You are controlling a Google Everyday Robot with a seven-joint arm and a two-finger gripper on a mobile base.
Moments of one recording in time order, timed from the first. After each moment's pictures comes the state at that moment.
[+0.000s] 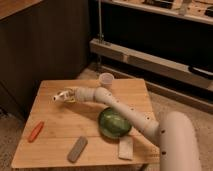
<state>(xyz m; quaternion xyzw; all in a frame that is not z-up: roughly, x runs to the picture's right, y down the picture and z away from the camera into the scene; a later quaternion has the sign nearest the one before) -0.229 0.010 0.902 0.10 -0.53 -0.07 0.84</state>
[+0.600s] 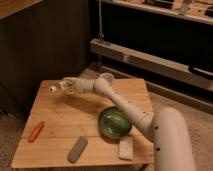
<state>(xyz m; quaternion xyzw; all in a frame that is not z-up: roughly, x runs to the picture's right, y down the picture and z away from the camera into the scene) -0.240 -0.052 0.888 0.08 -0.55 -0.02 0.83</state>
